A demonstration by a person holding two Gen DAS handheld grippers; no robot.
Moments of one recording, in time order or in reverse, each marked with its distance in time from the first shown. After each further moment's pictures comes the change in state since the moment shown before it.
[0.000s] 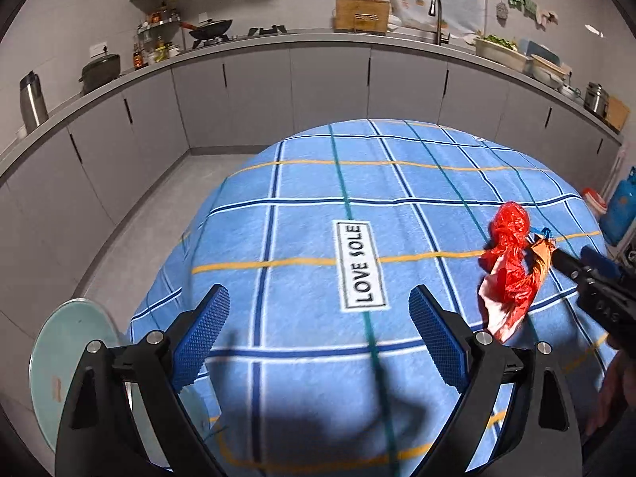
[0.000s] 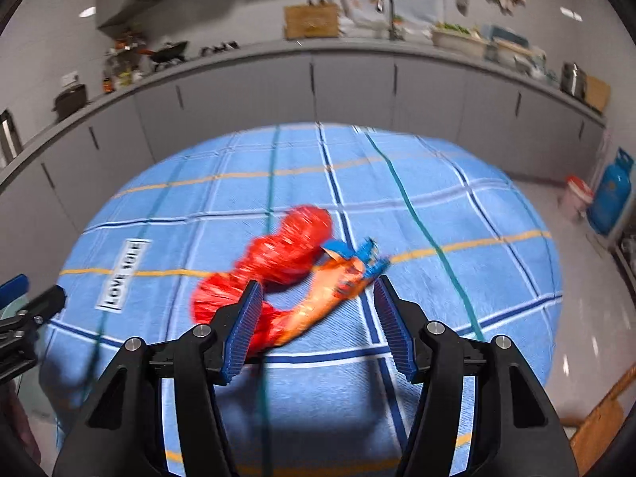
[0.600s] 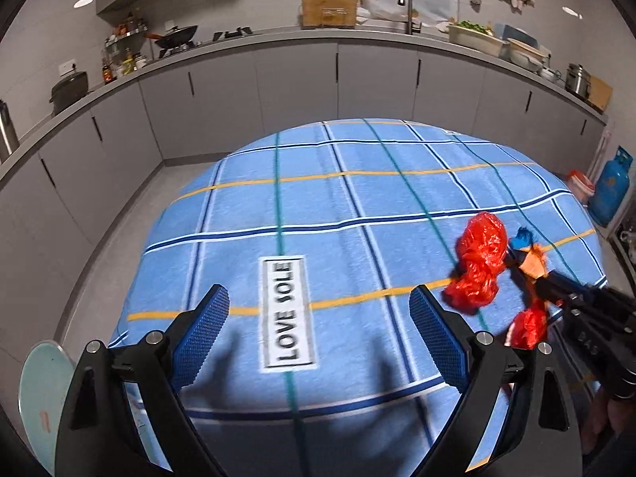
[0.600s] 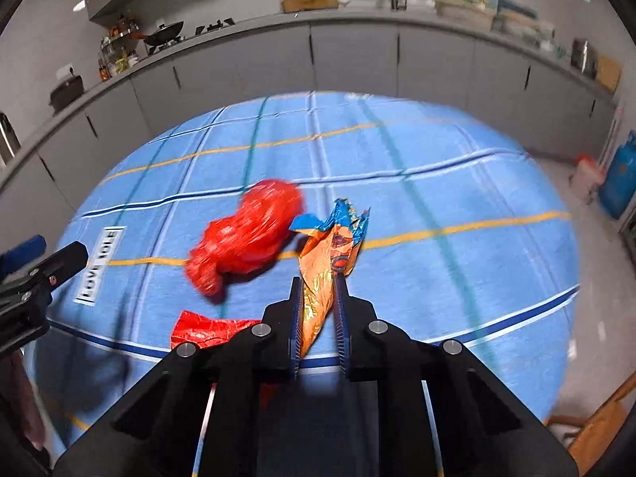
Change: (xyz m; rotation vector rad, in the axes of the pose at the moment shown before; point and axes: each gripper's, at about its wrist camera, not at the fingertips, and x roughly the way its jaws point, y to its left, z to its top) left arm 0.034 -0.053 0.028 0.073 0.011 -0.058; right arm 0.015 -0.026 0.006 -0.017 0.066 0.012
